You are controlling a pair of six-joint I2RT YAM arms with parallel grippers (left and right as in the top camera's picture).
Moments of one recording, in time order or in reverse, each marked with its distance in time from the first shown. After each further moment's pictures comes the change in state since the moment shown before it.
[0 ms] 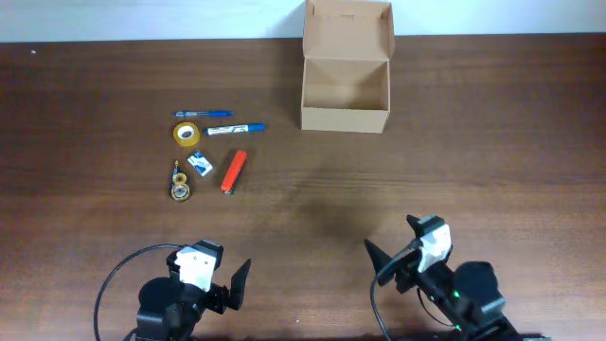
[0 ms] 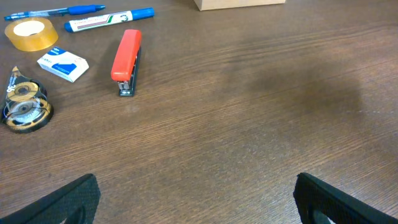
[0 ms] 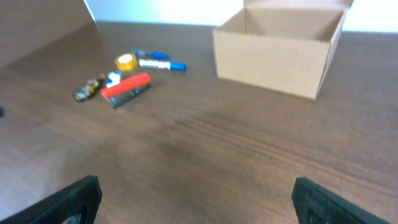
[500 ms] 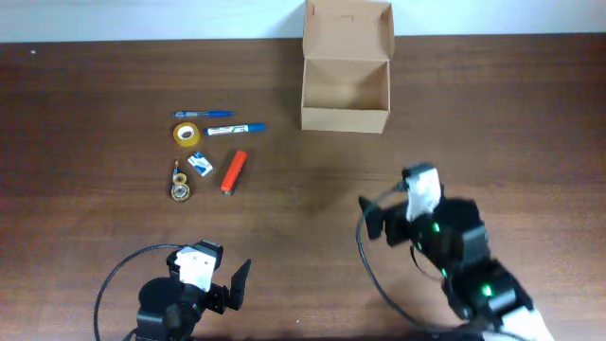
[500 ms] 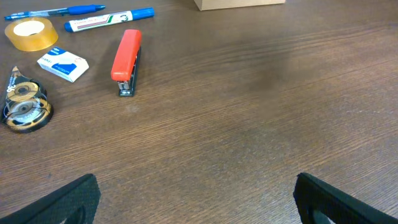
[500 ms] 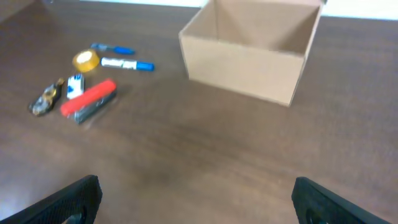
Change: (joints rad) left arm 0.000 0.000 0.000 0.000 0.000 0.000; right arm 0.000 0.605 0.391 0.044 0.104 0.003
